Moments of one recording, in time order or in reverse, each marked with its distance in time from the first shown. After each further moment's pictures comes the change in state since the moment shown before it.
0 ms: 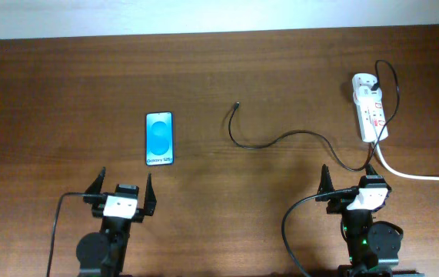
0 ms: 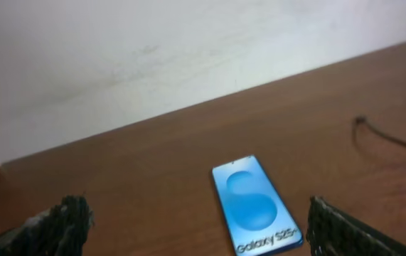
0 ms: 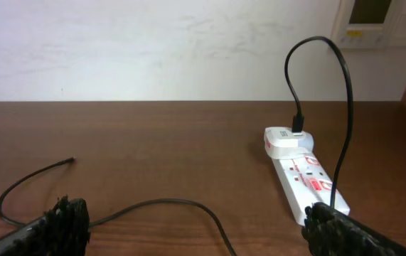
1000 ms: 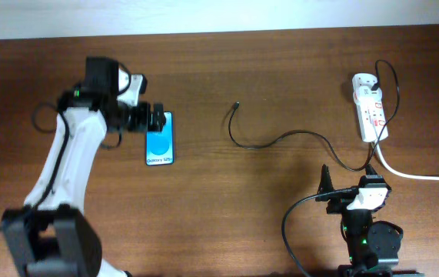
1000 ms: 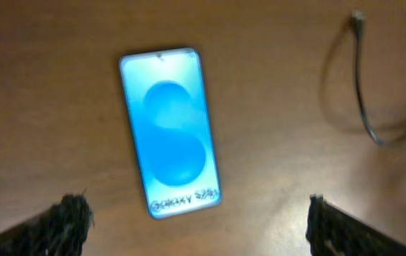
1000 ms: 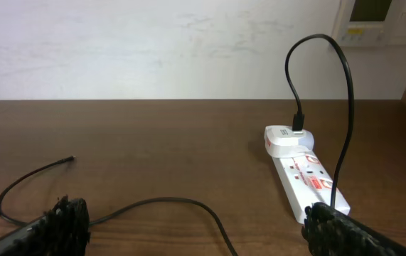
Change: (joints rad) left arm 0.001 1.658 1.423 -0.899 0.179 -0.246; right arm 0.000 0.005 0.000 0.000 0.000 0.000
